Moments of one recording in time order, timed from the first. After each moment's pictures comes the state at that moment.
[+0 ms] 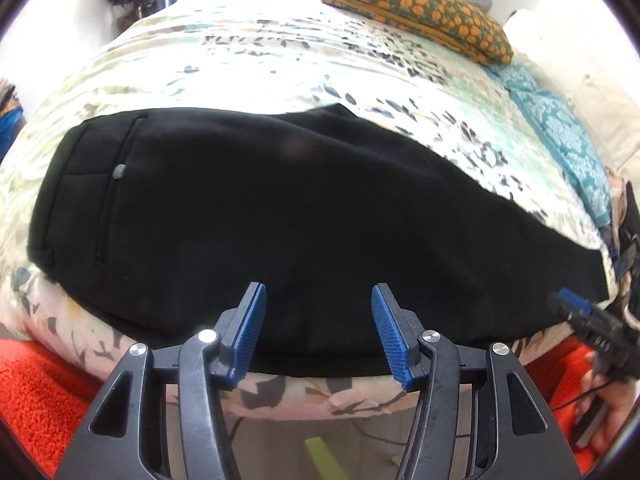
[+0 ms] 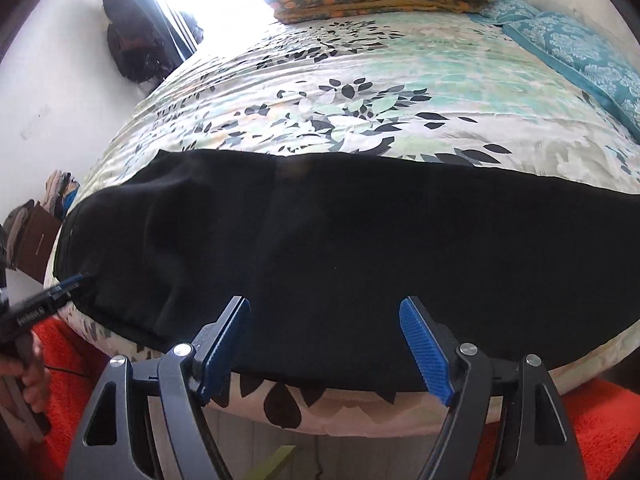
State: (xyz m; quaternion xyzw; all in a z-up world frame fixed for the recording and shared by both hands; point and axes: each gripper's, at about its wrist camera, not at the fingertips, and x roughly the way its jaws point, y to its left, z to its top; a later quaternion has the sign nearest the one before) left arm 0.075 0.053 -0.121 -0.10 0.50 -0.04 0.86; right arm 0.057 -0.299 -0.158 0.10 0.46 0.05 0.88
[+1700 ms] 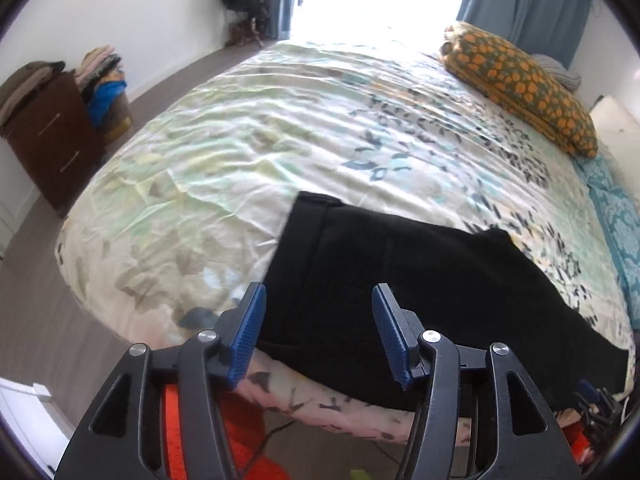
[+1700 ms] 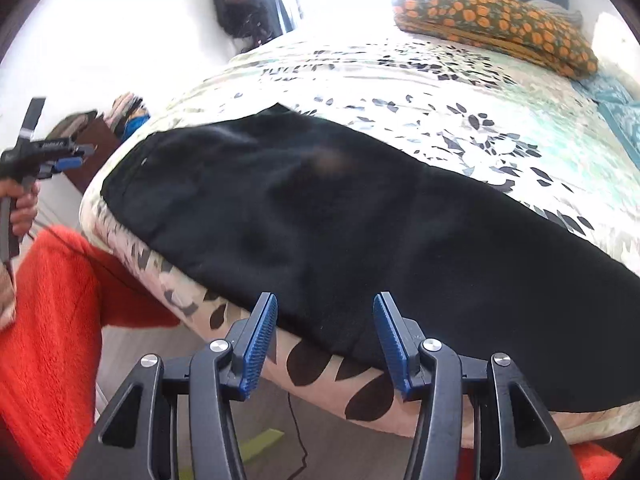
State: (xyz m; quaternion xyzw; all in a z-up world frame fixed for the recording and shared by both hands) left arm 0.067 0.200 -0.065 -0.12 0.44 0.11 0.88; right arm 0.040 -0.226 -0.149 0.01 0.43 0.18 0.88
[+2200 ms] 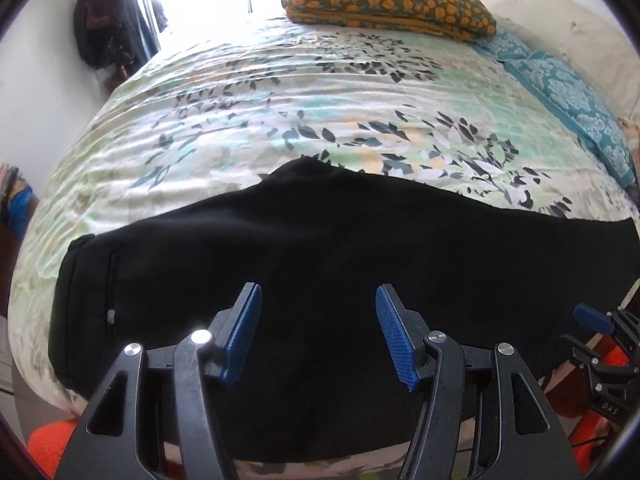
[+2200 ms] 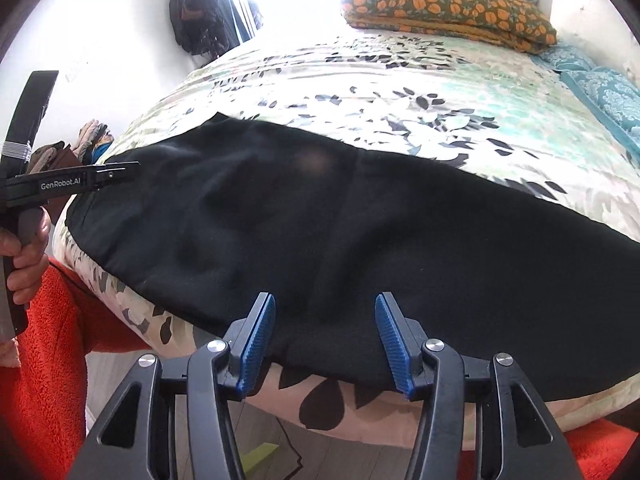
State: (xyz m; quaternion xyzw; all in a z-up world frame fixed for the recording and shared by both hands) left arm 0.133 -0.013 -0.111 0.04 0.47 -0.03 0.88; right arm 0.041 -0.260 -0.163 0.03 0.42 0.12 0.90
